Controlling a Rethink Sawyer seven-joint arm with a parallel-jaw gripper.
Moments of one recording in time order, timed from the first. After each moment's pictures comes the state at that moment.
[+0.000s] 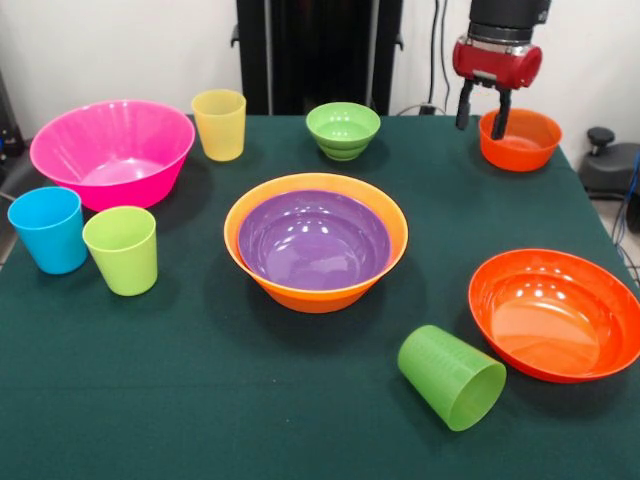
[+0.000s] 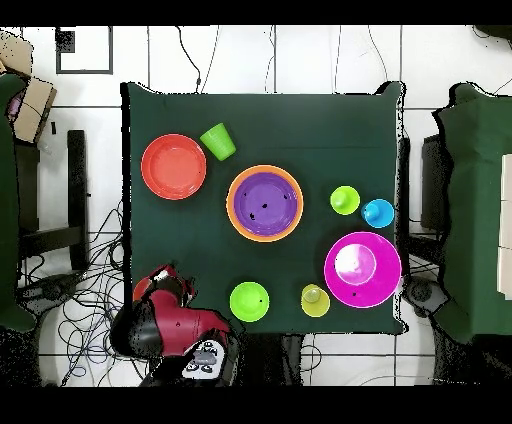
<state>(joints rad) 0.18 -0.66 -0.06 2.23 0.17 -0.22 2.56</state>
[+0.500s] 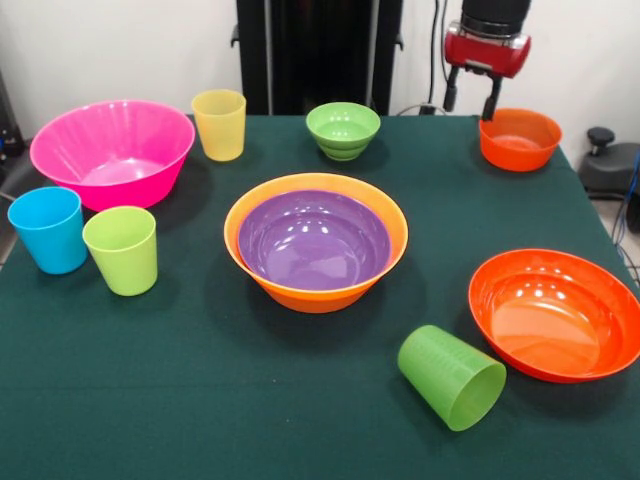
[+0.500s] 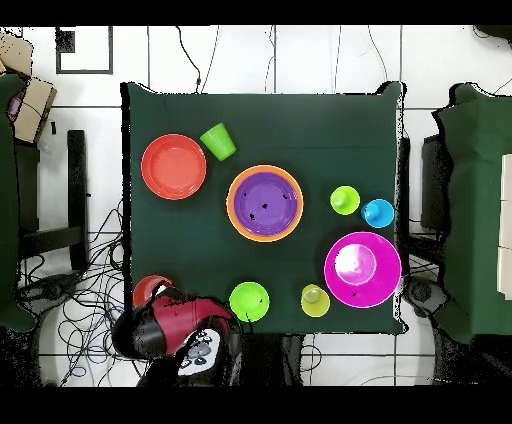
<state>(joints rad) 0.17 -0.68 -0.06 2.14 -0.11 0.08 2.49</state>
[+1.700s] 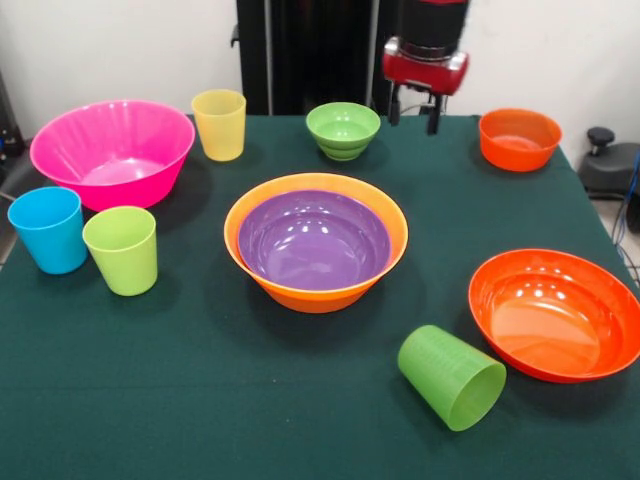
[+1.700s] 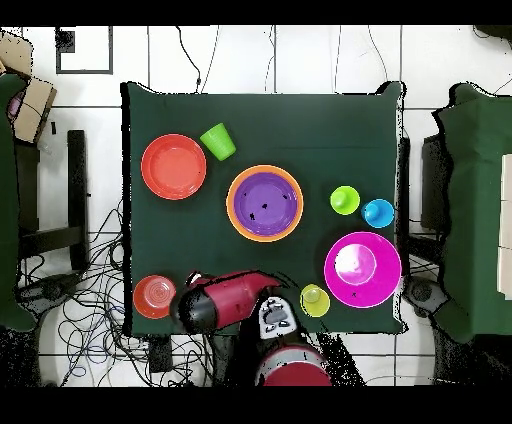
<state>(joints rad) -0.20 -0.66 0.11 2.11 -0.40 0.19 2.49</state>
